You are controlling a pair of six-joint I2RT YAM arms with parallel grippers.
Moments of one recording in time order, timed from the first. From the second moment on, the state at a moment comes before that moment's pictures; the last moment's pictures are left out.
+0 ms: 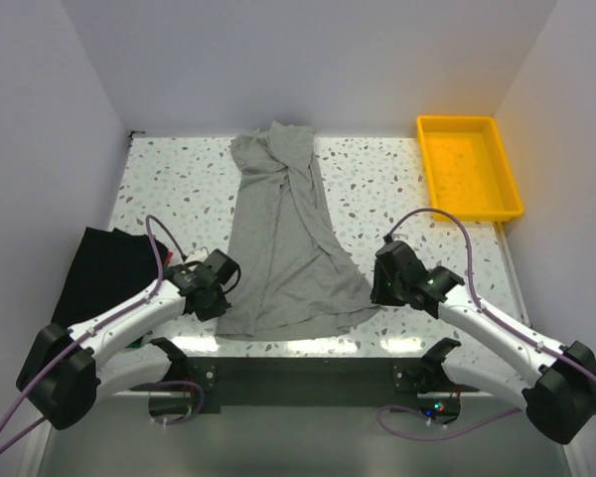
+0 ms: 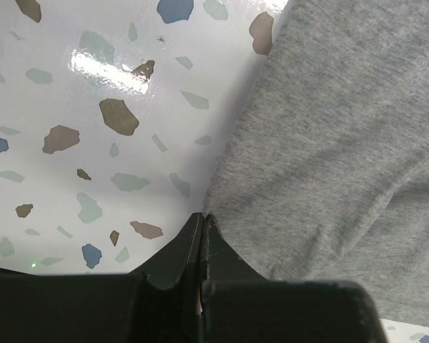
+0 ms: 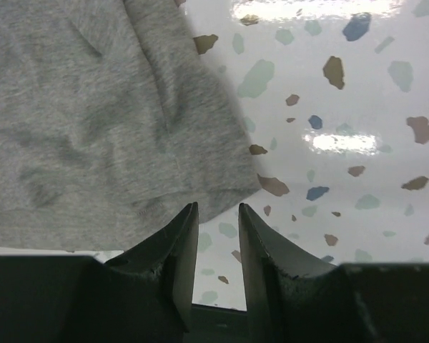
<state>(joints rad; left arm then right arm) -0.63 1.08 0.57 -0.84 -0.28 -1.03 0.65 0.98 0.64 -0.70 0.21 0.67</state>
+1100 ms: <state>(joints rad) -0.63 1.08 0.57 -0.83 -0.26 -1.03 0.80 1.27 0.59 -0.44 0.20 0.65</state>
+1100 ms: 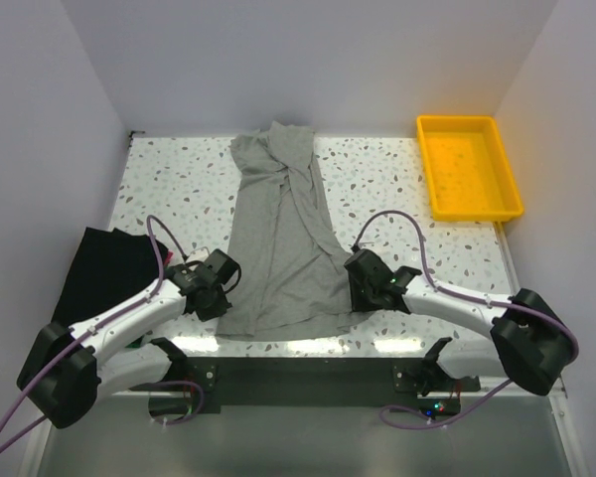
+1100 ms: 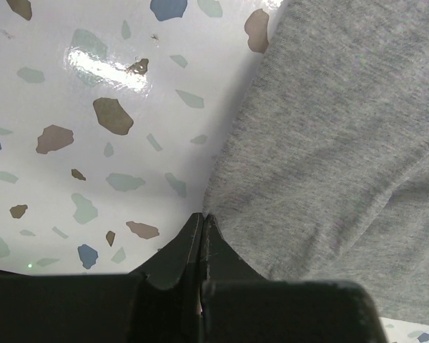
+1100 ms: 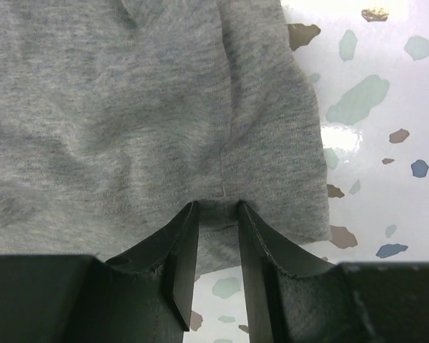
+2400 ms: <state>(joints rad) -0.83 1.06 0.70 -0.84 -0.24 -0.93 0.81 1.10 0.66 -0.60 0.21 0.63</state>
